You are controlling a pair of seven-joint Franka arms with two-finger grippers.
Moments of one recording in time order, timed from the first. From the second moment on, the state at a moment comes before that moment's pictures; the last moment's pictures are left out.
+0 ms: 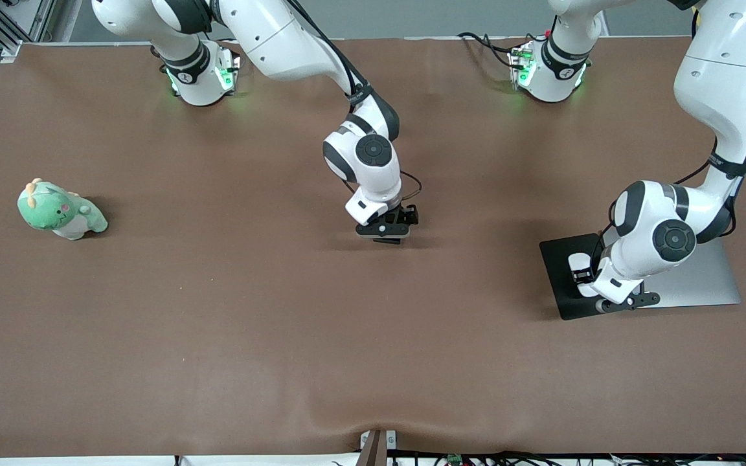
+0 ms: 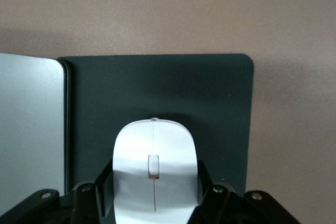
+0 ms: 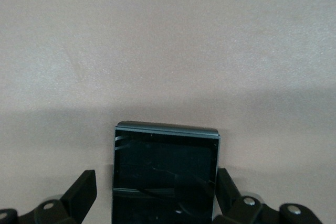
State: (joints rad) left arm 0.25 0.59 -0.30 -1.90 0.30 2.41 -0.38; right arm 0.97 0.83 -0.12 -1.54 0.14 2.50 0.85
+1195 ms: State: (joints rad) left arm 0.26 0.59 -0.30 -1.90 0.30 2.43 -0.35; right arm 0.84 0.70 -0.15 -1.48 0.11 2.20 0.87
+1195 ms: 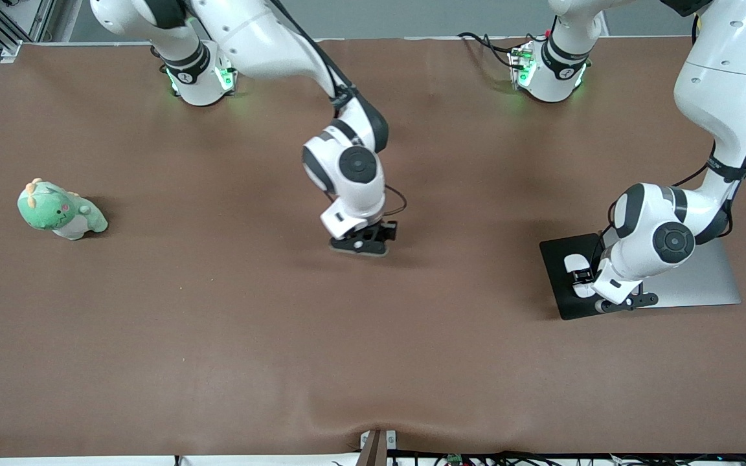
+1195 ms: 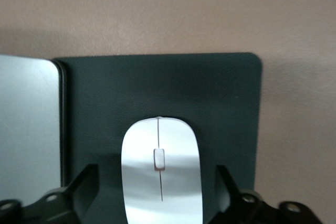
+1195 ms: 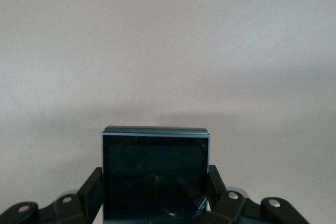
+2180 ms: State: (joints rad) left arm 0.26 0.20 -0.55 -1.87 0.18 2.04 -0.31; right arm 0.30 0.37 -0.16 -1.65 0.11 1.91 0.23
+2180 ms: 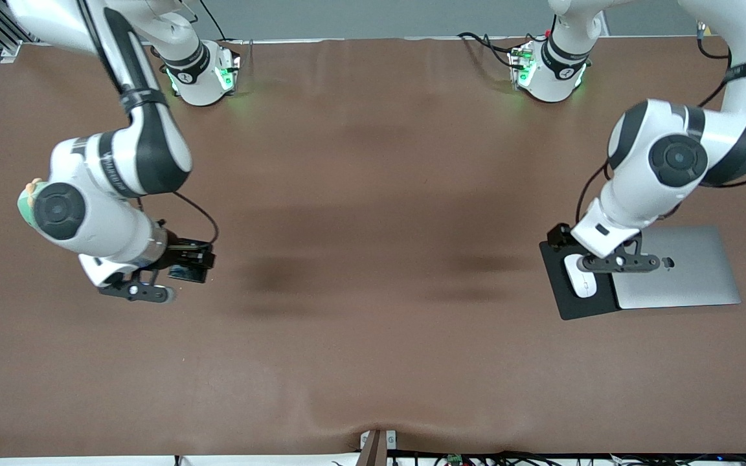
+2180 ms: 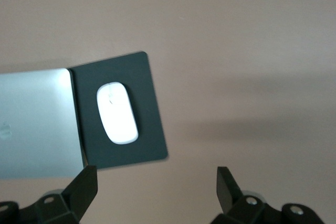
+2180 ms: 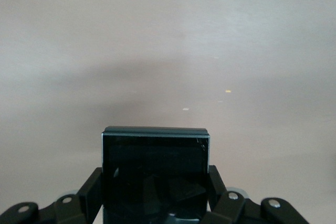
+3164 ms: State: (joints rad) left arm 0.30 0.12 -0.60 -1.50 0.13 1.60 -0.25; right arm 0.02 0.20 -0.16 -2.24 0.10 2.37 -0.29
